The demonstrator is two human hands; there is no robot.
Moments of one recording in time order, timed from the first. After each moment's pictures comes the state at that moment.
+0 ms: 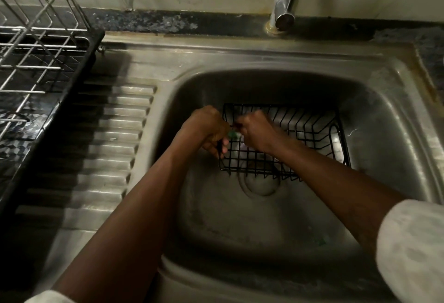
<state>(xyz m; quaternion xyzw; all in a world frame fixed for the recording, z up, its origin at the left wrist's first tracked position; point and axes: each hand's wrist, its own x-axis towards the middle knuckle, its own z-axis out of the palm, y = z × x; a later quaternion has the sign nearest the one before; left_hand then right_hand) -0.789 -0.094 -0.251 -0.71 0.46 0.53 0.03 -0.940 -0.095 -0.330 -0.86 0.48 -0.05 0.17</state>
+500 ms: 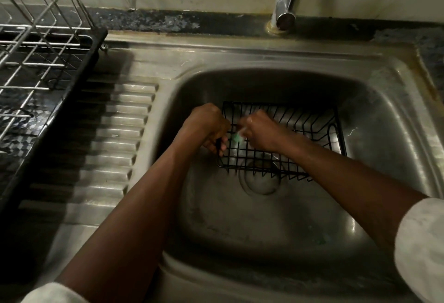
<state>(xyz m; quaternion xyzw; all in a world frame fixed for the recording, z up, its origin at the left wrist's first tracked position) -0.788 -0.096 -0.254 -0.72 0.46 0.52 0.04 -0.946 -0.093 -0.320 -0.85 0.48 -0.03 0.23</state>
